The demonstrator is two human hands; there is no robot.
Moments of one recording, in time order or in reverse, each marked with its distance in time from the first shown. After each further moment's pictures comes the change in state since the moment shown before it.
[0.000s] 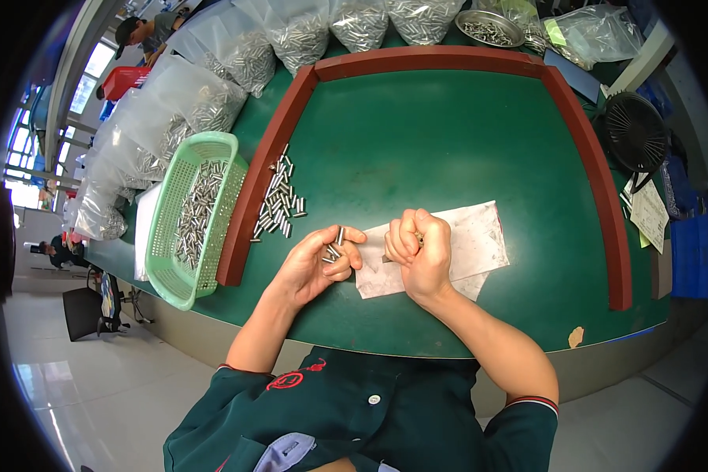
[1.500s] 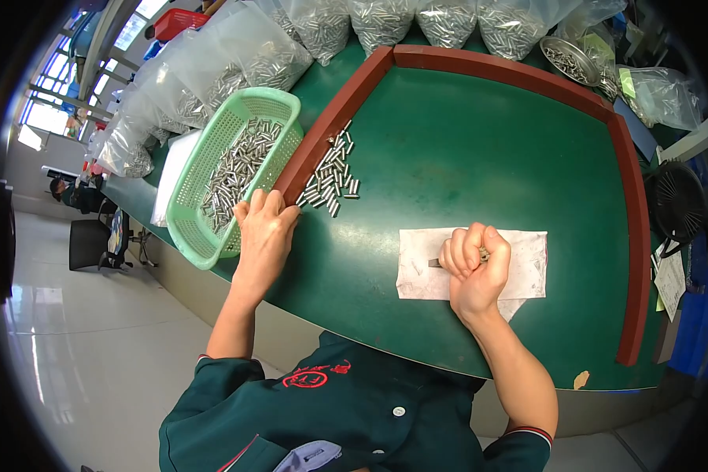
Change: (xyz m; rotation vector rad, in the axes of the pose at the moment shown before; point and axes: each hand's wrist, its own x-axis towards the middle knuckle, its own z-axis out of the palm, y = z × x) left_hand -0.079 0.044 -0.036 2.337 0.874 0.557; right_hand 0.000 -0.004 0.008 -0.087 -0.012 0.027
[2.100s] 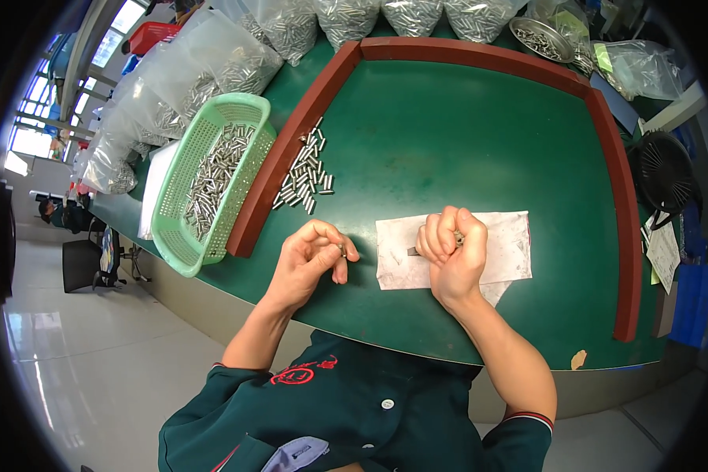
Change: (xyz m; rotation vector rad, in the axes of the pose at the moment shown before) left_hand -0.009 0.067 0.014 -1.952 -0.359 -0.337; right_hand -0.001 0.000 -0.002 0.032 -0.005 0.016
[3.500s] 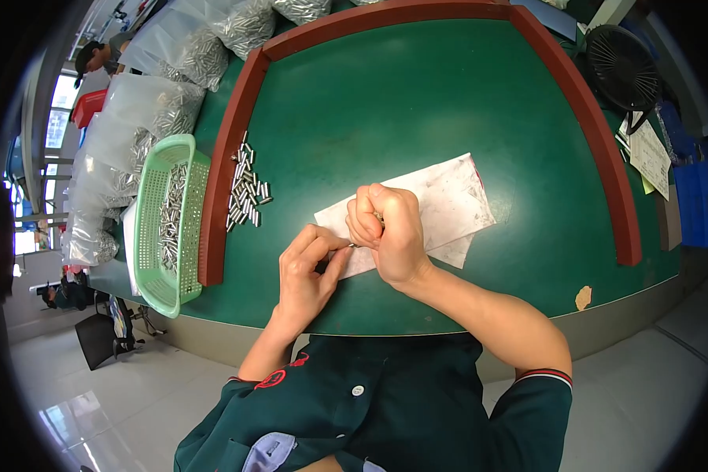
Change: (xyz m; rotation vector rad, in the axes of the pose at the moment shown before) left_hand 0.020 -0.027 0.053 1.044 0.041 0.462; right_hand -0.009 0.002 -0.005 0.072 0.000 -0.015
